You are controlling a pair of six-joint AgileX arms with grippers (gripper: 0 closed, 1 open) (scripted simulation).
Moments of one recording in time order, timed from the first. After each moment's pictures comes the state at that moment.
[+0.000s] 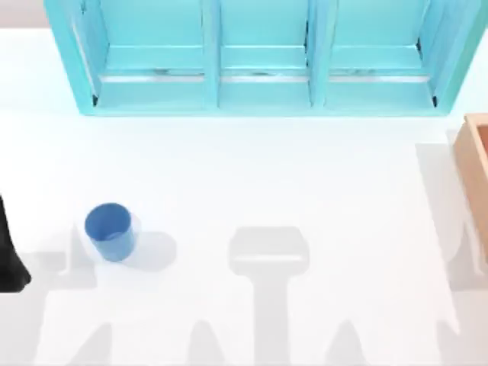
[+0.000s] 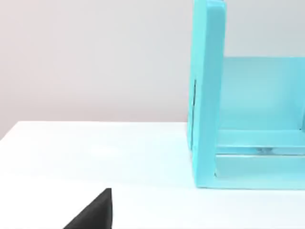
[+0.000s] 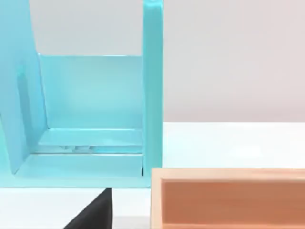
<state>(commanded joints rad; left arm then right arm) 0.00 0.00 0.00 0.00 0.00 0.00 0.00 0.00 0.00 0.00 0.00 0.00</state>
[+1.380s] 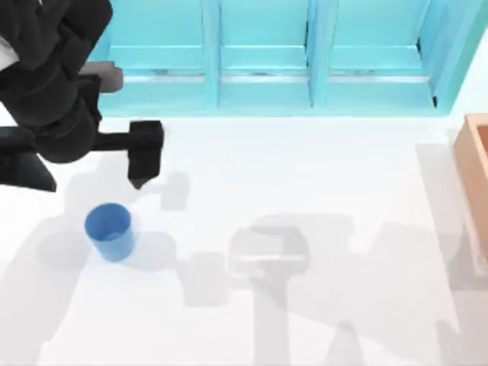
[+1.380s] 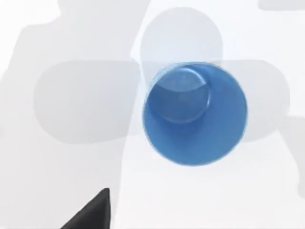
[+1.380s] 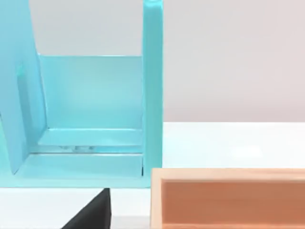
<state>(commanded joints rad) -0.36 1.64 1.34 -1.11 0.00 -0.34 0.00 0.00 0.00 0.00 0.00 0.00</state>
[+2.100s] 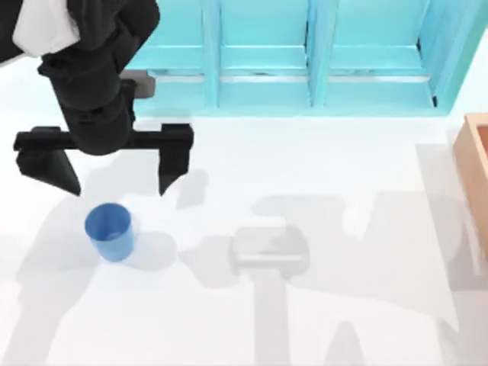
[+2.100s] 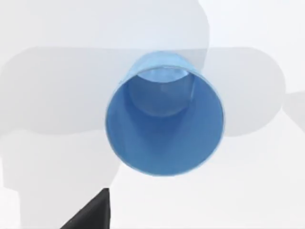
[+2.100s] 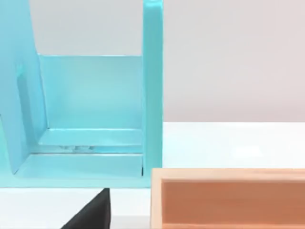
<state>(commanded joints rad) -0.41 1.85 1.51 -1.23 0.00 -0.39 0.00 0.00 0.00 0.00 0.00 0.00</state>
